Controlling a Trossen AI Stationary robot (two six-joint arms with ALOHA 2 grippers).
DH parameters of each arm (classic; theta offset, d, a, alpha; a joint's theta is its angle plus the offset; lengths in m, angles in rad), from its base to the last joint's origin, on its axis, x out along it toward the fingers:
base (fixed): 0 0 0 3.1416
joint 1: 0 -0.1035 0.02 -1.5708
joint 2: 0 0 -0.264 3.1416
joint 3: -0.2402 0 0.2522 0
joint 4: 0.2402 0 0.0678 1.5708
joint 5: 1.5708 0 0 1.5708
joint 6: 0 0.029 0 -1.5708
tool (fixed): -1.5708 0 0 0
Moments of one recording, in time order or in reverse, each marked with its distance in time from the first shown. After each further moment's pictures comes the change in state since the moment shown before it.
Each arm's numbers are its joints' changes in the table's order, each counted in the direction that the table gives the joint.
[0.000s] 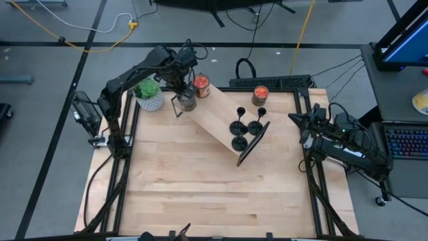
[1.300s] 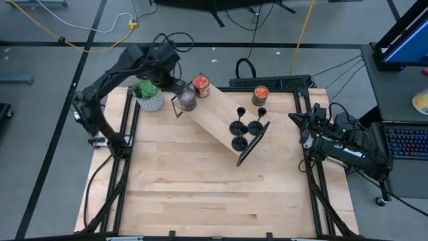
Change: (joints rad) left arm 0.022 0.206 0.000 0.000 0.033 -0.062; right arm 0.000 0.000 0.000 -0.009 0.000 0.001
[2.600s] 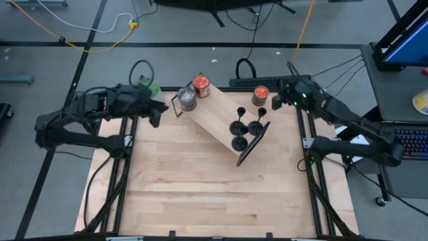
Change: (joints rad) left arm 0.376 0.753 0.832 -0.729 0.130 -0.017; right arm 0.179 -0.842 -0.407 -0.001 -0.261 0.152
